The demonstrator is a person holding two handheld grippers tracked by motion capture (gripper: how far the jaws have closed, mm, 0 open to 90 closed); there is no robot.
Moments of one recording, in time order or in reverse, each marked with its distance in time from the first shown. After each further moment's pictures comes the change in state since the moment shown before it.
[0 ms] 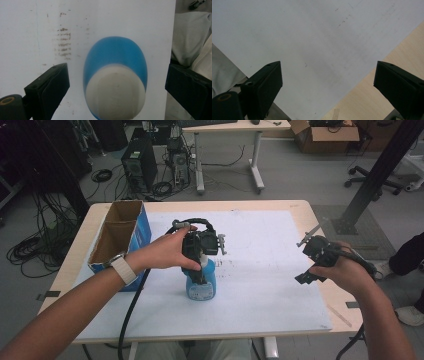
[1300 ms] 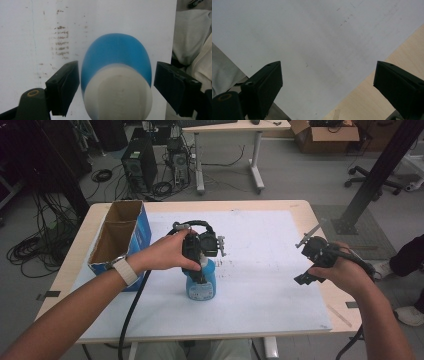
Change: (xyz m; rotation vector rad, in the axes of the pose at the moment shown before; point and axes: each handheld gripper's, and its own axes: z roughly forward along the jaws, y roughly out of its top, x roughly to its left) left arm 0.002 -0.002 0.006 0.009 -0.012 0.003; right arm 0.002 0.001 0.003 0.004 0.002 0.002
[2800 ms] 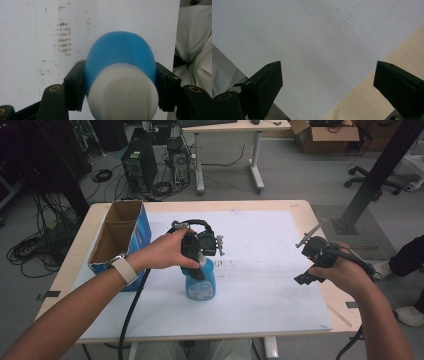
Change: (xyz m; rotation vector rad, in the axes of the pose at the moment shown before) left arm 0.002 -0.004 -0.004 0.011 0.008 -0.001; right arm 0.000 0.000 0.000 0.000 -0.006 -0.005
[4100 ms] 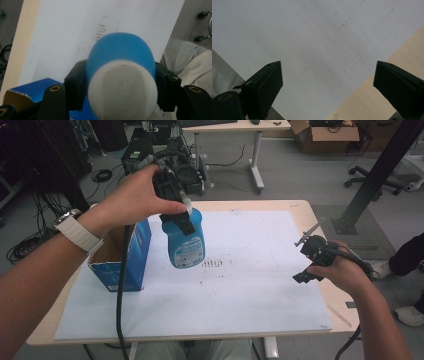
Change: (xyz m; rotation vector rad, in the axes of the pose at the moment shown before) left arm 0.006 -0.006 -0.172 -0.063 0.141 -0.342; right arm -0.002 0.004 0.003 -0.017 0.001 0.004
